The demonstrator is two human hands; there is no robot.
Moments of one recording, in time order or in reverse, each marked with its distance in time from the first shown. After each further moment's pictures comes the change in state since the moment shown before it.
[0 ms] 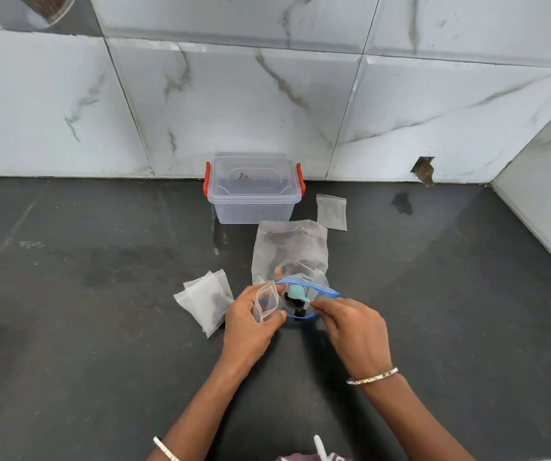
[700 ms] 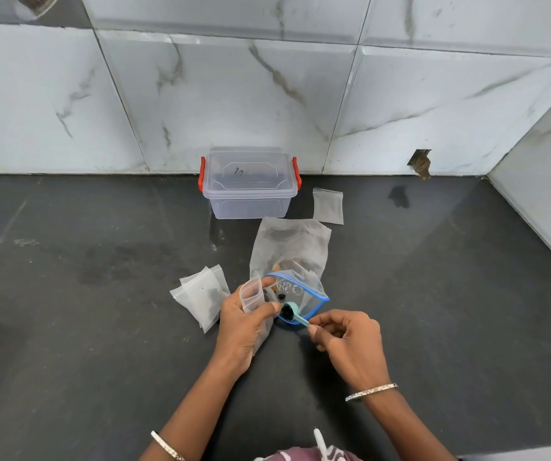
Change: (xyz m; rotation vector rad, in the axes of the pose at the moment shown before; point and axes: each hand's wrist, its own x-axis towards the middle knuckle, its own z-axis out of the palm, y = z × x) left_hand 0.002 -0.006 0.005 -0.578 -0.052 -0.256; right_hand -0.023 -0.014 -0.012 0.620 -0.236 0.580
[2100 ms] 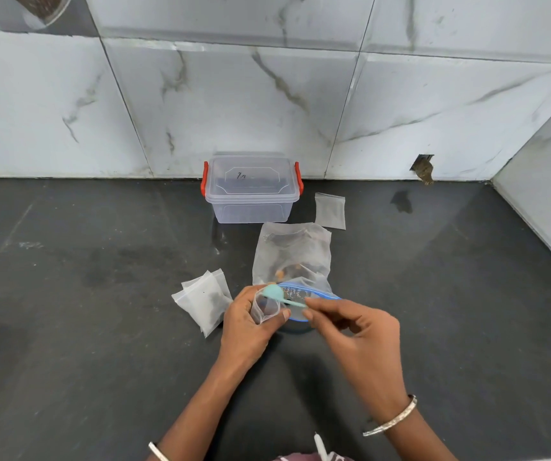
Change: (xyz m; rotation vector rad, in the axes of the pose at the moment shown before) left_hand -0.001 0.000 -0.003 0.548 0.033 0.284; right_hand -0.020 -0.043 -0.018 0.212 0.204 -0.399
